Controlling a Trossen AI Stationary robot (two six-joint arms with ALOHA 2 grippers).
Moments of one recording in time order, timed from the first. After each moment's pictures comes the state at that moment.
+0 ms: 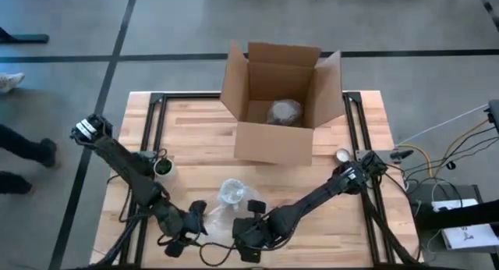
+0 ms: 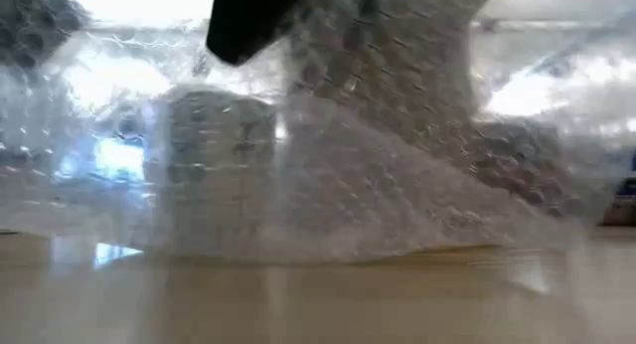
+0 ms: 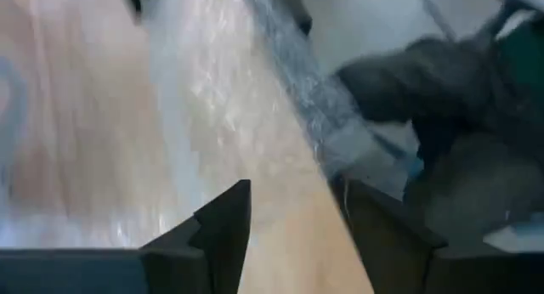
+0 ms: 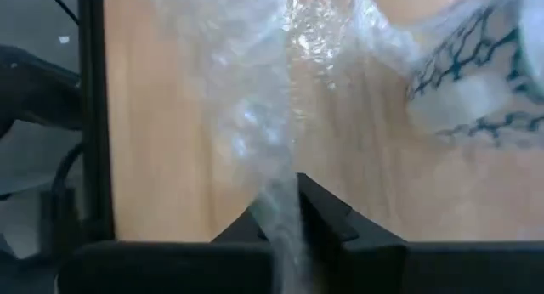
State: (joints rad) left arm -0.84 1.36 0.77 -0.16 -0.14 -0.56; right arm 0.53 2.41 2.17 -0.94 0.24 0.61
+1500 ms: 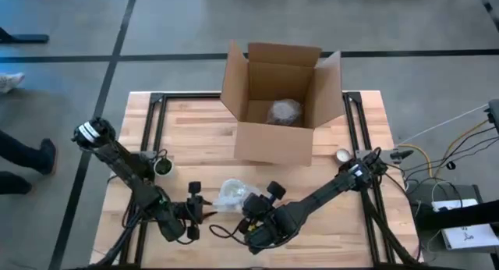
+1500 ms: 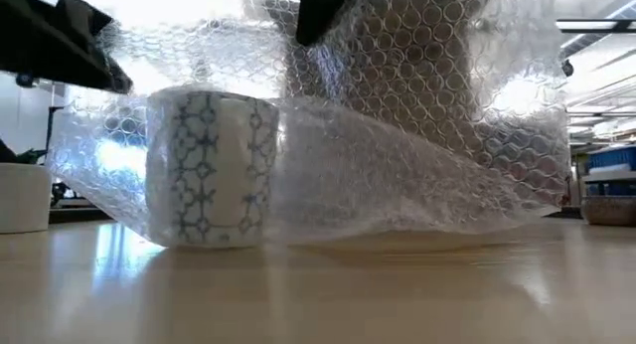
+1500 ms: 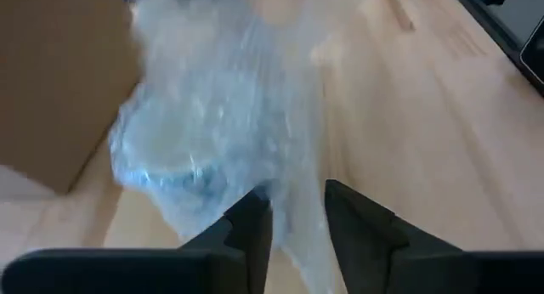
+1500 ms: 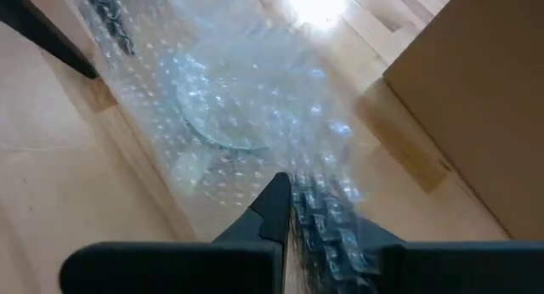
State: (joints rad) left arm -0.85 1.42 0.67 -0.02 -0.80 -0.39; right arm 0.53 2.34 2.17 -1.24 0.73 1.06
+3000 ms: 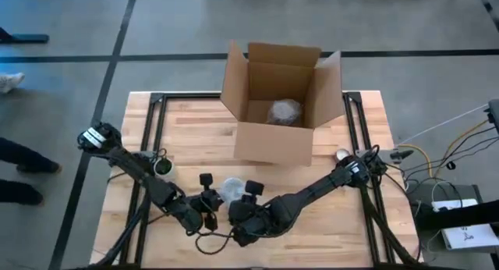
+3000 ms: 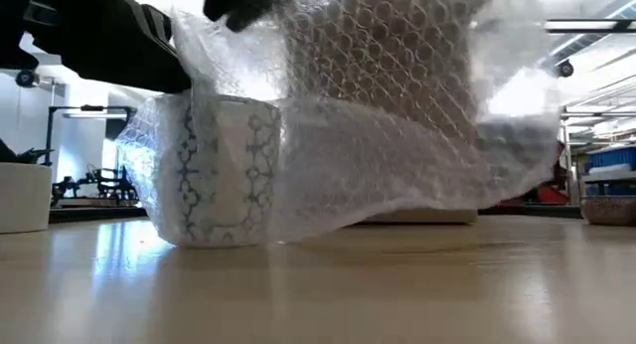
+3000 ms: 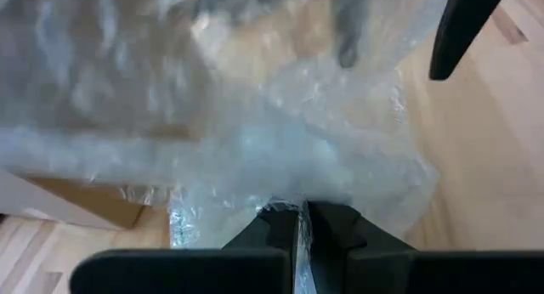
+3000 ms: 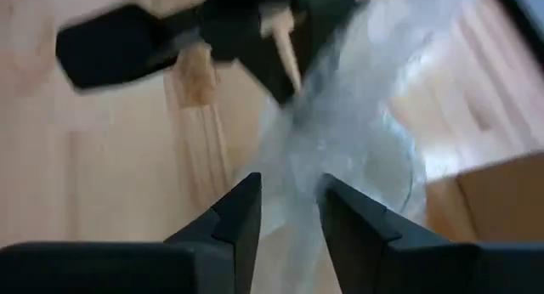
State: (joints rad) left arm -0.68 1.52 0.74 0.04 -0.84 -0.25; right arm 0.47 2.34 2.17 -0.92 0.58 0.46
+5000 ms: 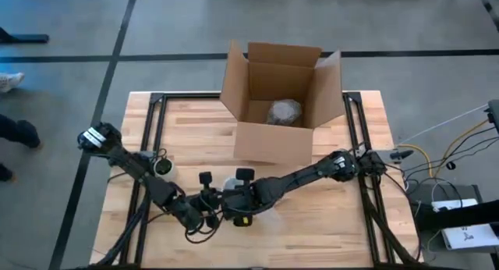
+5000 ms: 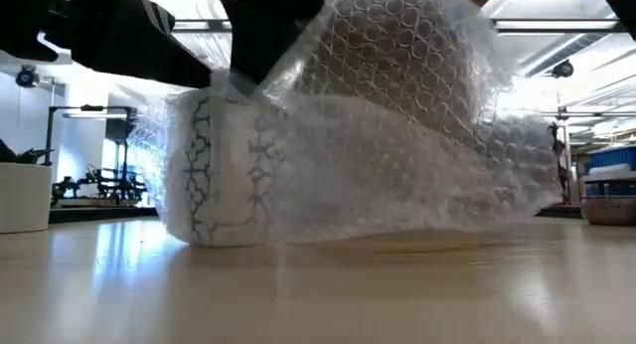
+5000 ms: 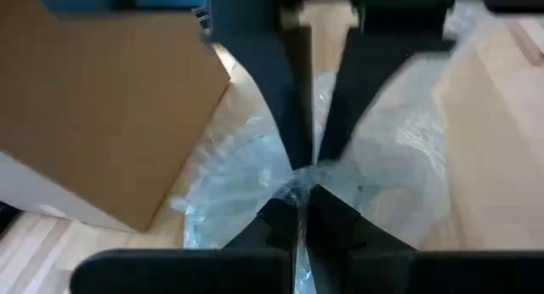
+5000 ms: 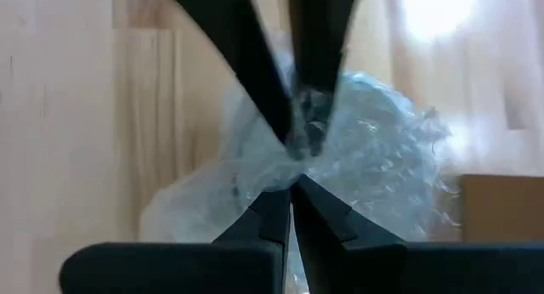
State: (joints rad) left arm -0.68 1.51 0.74 0.08 -0.89 -0.24; right arm 0.33 2.44 2.27 -1.09 0.32 0.25
